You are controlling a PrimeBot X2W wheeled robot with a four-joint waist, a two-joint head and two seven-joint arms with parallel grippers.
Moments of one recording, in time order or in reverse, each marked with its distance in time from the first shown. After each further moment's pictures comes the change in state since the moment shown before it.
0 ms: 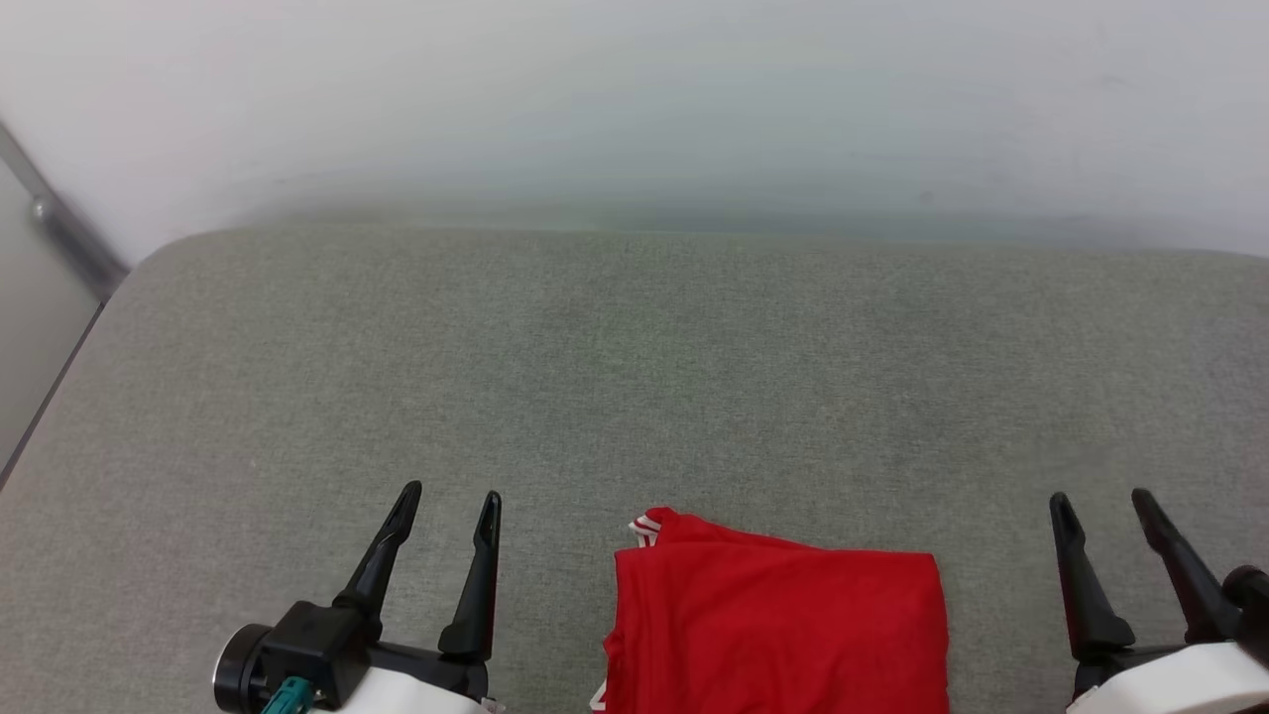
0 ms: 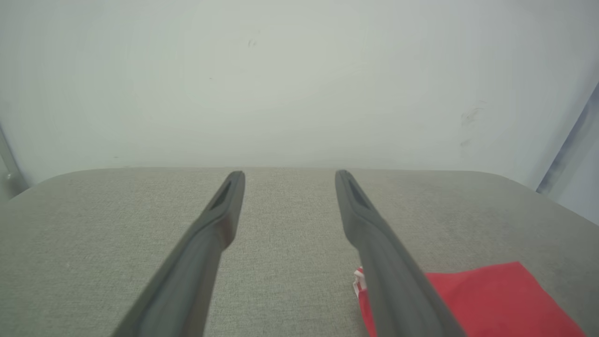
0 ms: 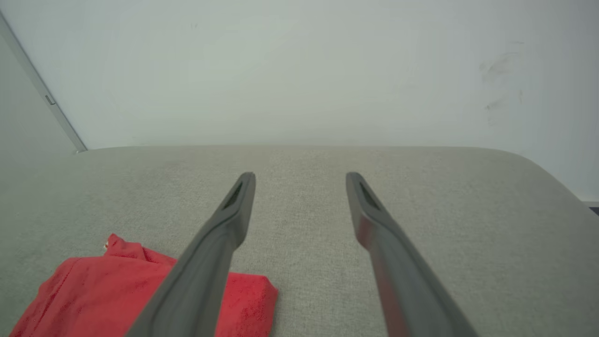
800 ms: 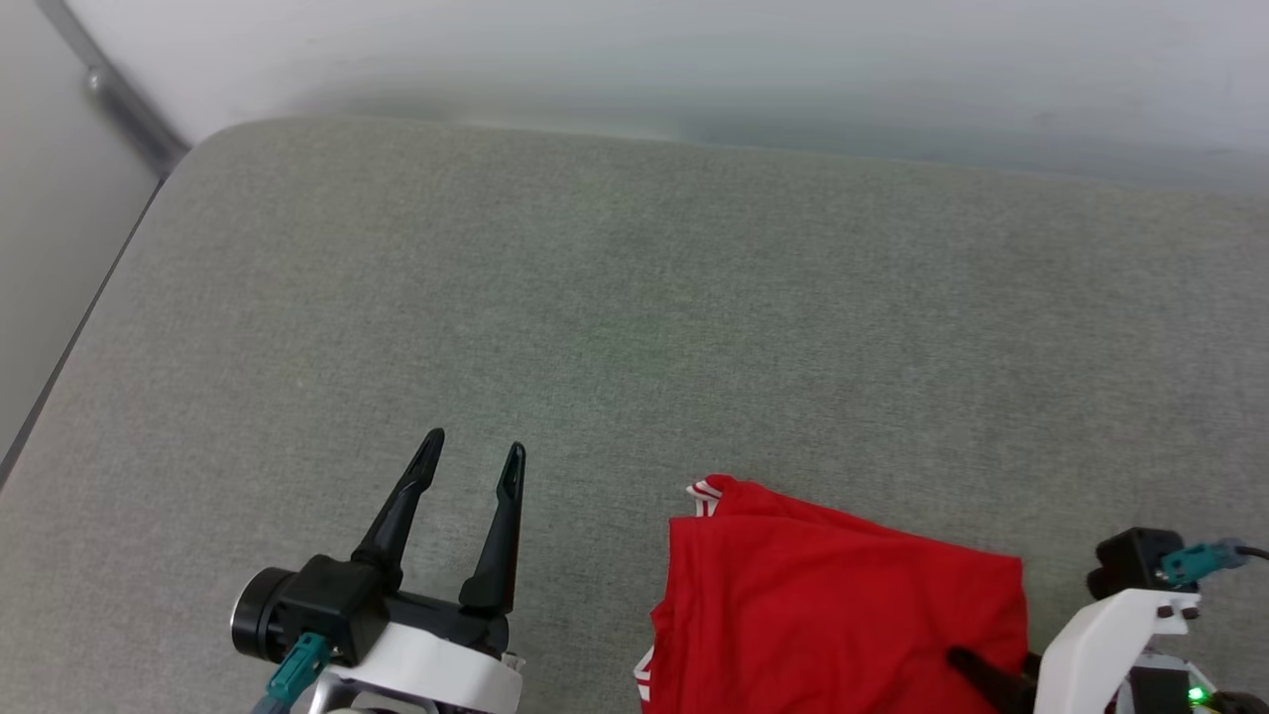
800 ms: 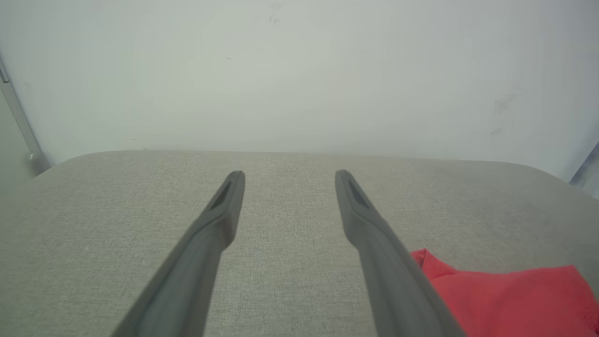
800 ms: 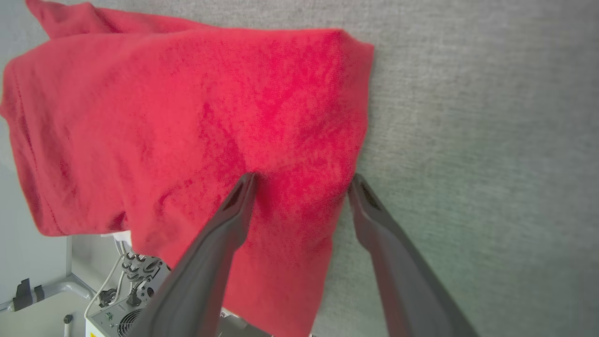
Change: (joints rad) left arm -0.074 0.004 -0.040 -0.002 -0.004 0.000 0.000; right arm -0.075 0.037 -0.041 0.051 0.219 0.000 0.956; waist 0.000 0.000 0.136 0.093
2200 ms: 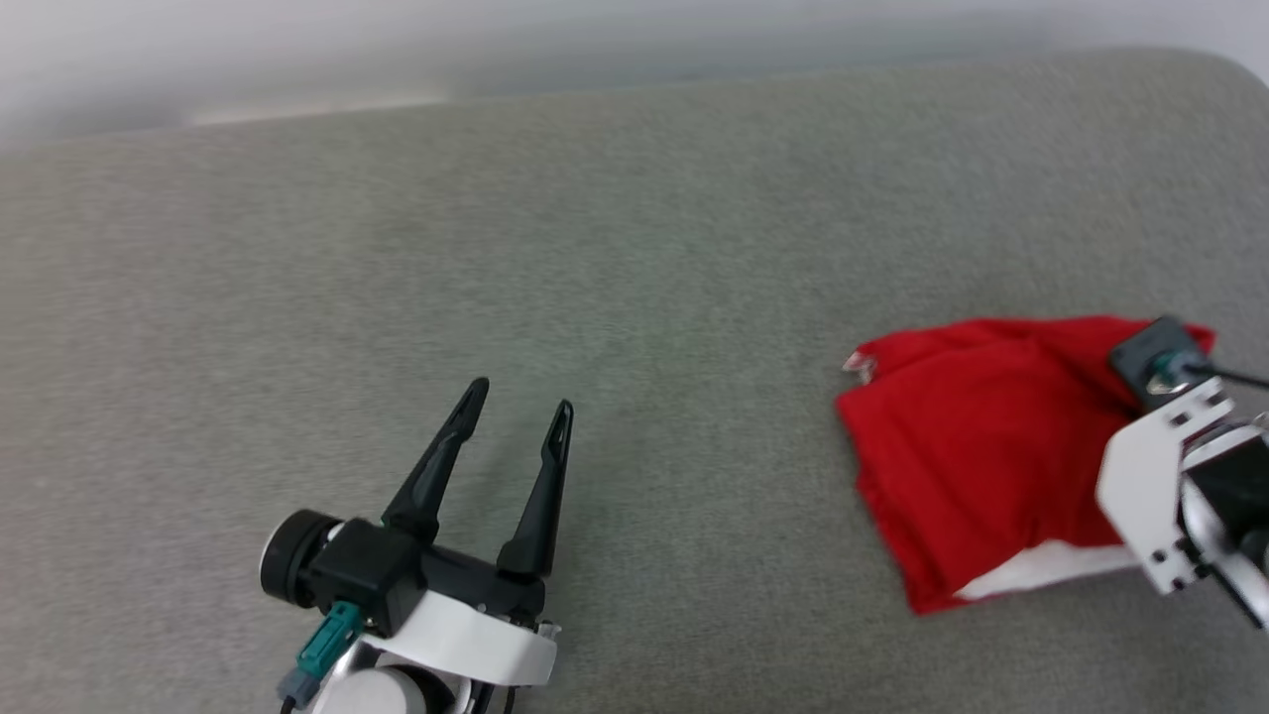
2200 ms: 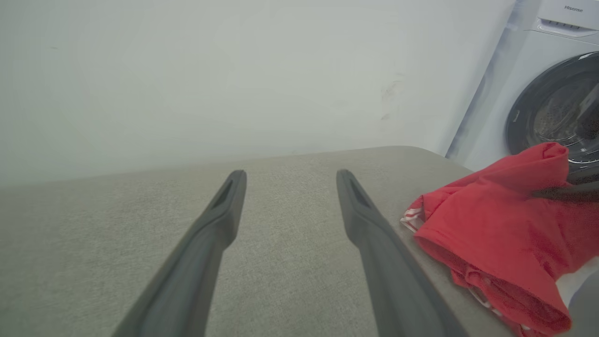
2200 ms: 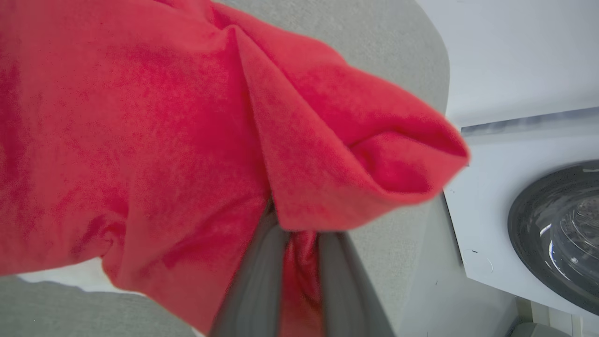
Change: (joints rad) left arm -0.078 0.007 -0.072 -0.038 0.017 0.000 0.000; right arm -0.382 -0.486 0.369 0.089 -0.380 0.000 -0.170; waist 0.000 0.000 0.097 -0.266
